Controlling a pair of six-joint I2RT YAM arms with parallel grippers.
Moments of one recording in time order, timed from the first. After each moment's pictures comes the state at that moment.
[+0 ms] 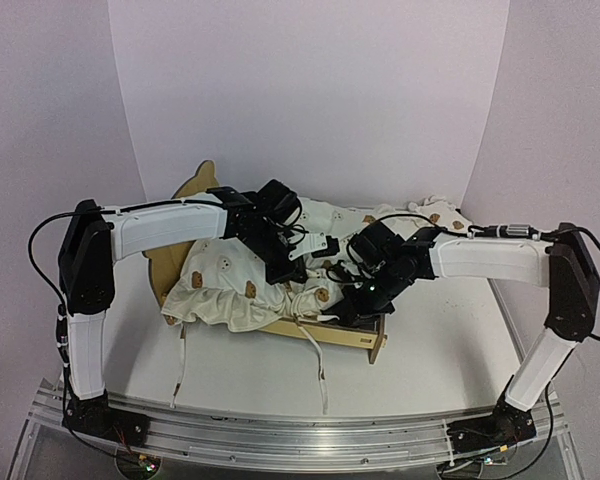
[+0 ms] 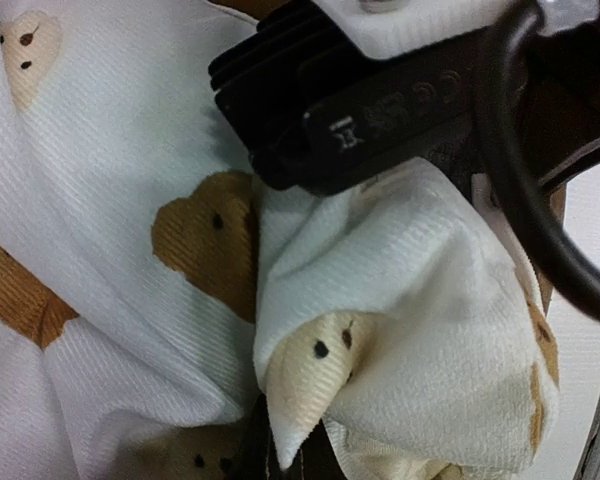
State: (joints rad) left arm -0.86 2.02 1.75 -0.73 0.25 0.60; right arm 0.80 1.72 1.22 -0.68 -0.27 0.42
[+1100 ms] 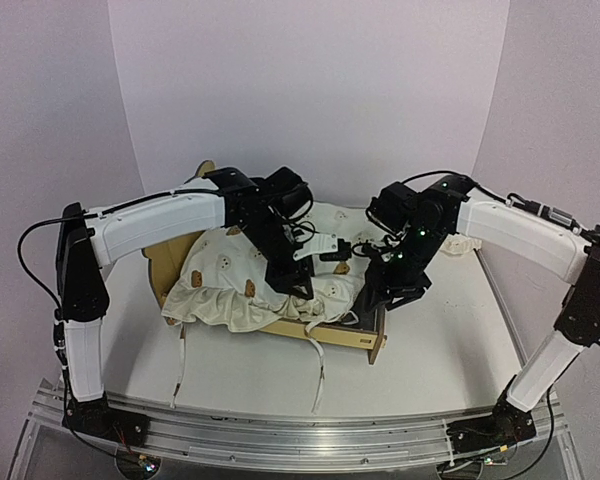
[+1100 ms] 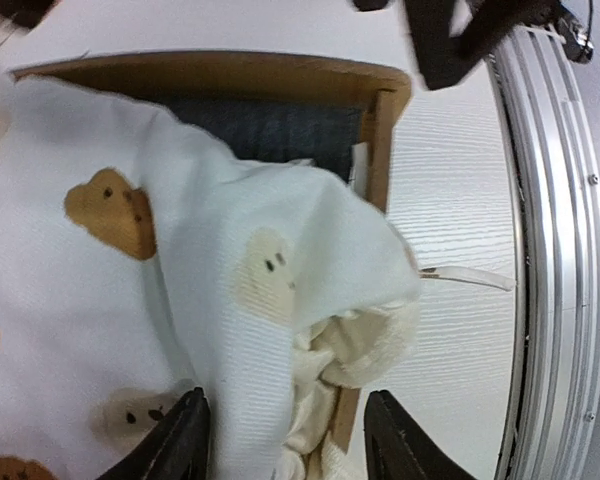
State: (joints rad) left arm -0.95 1.99 1.92 -1.01 0.31 0.65; right arm 0.76 1.66 1.53 -1.26 -0.24 0.46
